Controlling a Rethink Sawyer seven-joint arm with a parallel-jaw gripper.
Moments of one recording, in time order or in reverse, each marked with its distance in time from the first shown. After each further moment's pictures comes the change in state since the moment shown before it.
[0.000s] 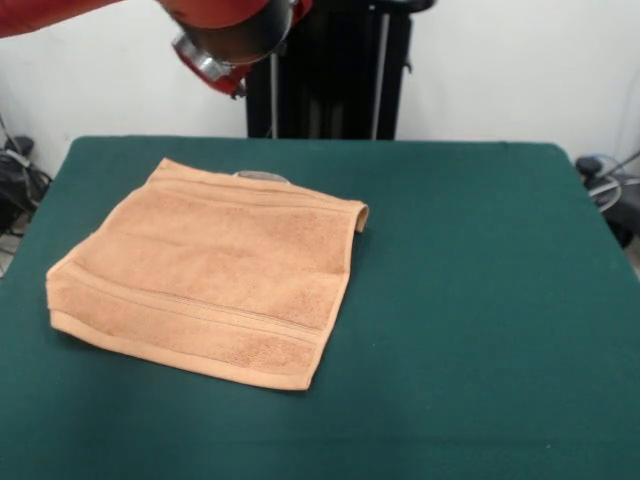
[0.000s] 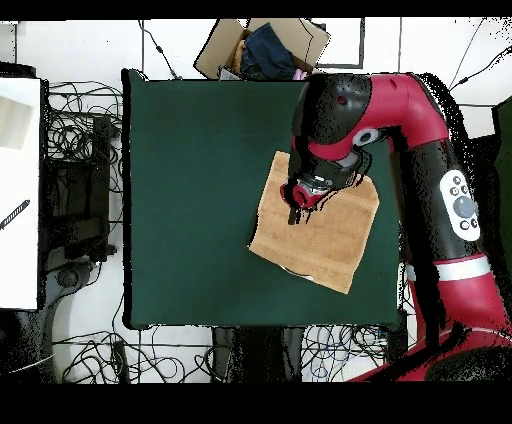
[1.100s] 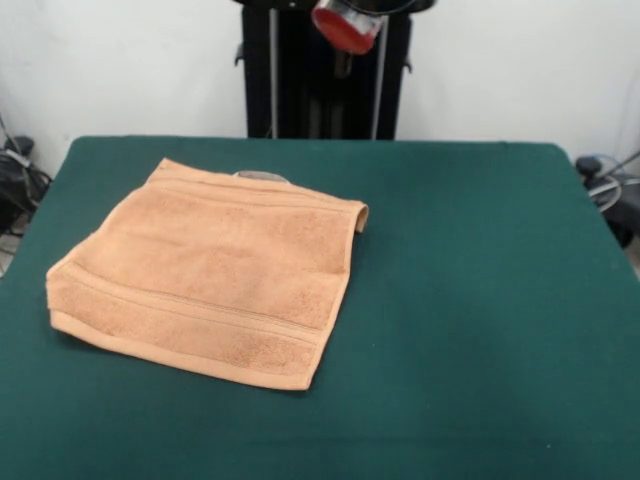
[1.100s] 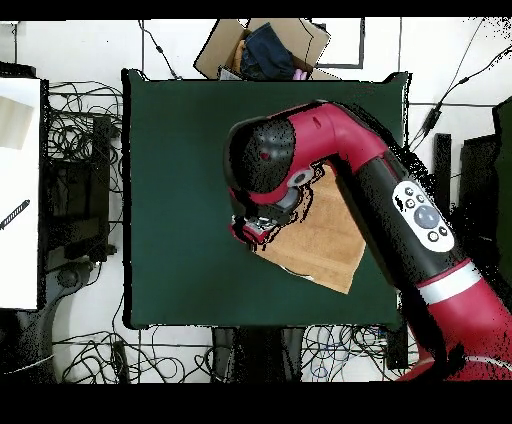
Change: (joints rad) arm 0.053 -0.186 -0.042 0.353 0.139 -0.328 0.000
